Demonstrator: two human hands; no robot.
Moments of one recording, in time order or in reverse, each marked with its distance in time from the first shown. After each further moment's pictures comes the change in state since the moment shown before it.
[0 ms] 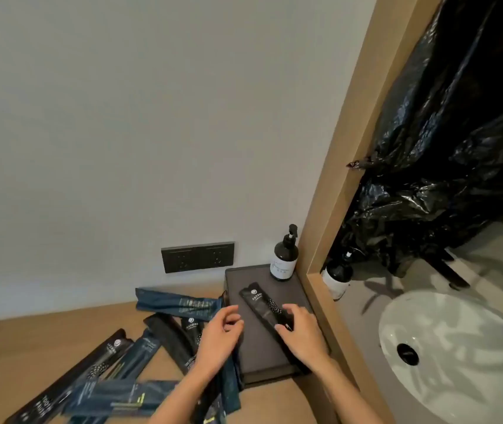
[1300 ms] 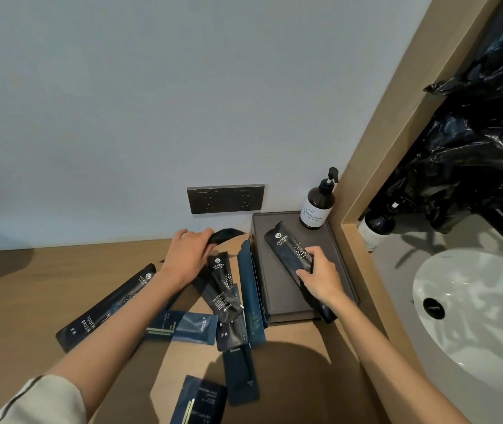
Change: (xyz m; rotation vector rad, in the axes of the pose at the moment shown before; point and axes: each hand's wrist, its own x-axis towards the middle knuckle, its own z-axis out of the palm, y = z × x) left_hand 0.045 -0.012 -0.116 1.074 0.066 0.410; right_hand 0.014 -0.025 0.009 0.132 -0.128 0.115
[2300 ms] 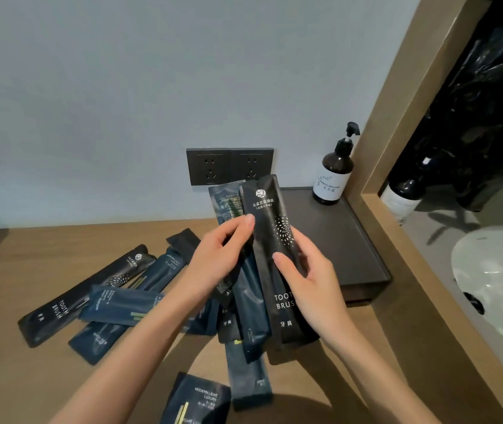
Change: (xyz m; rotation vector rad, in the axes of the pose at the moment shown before) left_hand -0.078 0.087 -0.011 -1.129 0.017 -0.220; right_hand -0.095 -0.023 0.057 0.575 0.052 -0.458
